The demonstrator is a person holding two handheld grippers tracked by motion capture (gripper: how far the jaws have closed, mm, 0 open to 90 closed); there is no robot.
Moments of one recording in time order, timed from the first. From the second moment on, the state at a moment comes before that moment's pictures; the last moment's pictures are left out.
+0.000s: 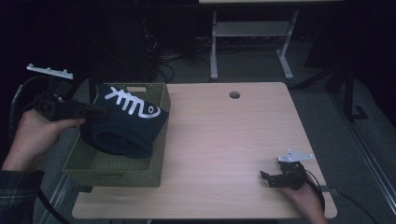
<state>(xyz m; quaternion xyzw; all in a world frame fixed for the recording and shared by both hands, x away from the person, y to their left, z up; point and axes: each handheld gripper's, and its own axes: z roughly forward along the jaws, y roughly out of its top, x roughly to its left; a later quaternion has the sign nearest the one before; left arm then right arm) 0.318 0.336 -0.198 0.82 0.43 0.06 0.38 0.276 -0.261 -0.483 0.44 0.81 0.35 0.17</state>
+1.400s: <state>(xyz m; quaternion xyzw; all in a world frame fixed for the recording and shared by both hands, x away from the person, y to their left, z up) 0.350 0.386 -0.310 0.77 0.53 0.00 0.36 0.276 -0.261 -0.482 0.44 0.81 0.35 0.17</state>
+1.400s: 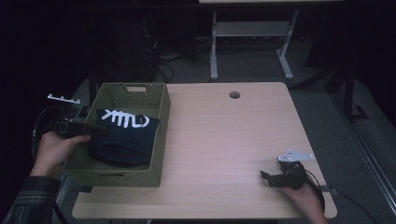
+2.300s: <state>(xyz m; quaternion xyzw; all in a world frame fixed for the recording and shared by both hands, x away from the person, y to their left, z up) 0.378 0.386 -0.367 0.78 0.55 0.00 0.29 0.276 -0.261 -0.482 0.44 0.81 0.35 0.17</state>
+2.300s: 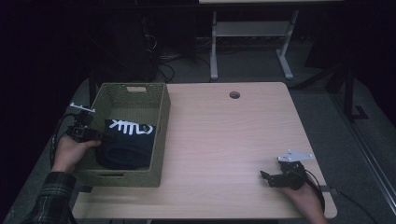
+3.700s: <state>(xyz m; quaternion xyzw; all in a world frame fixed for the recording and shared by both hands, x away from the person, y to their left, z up) 0.364 0.342 -0.328 0.80 0.49 0.13 0.31 0.276 -0.261 -0.482 0.44 0.81 0.35 0.17</state>
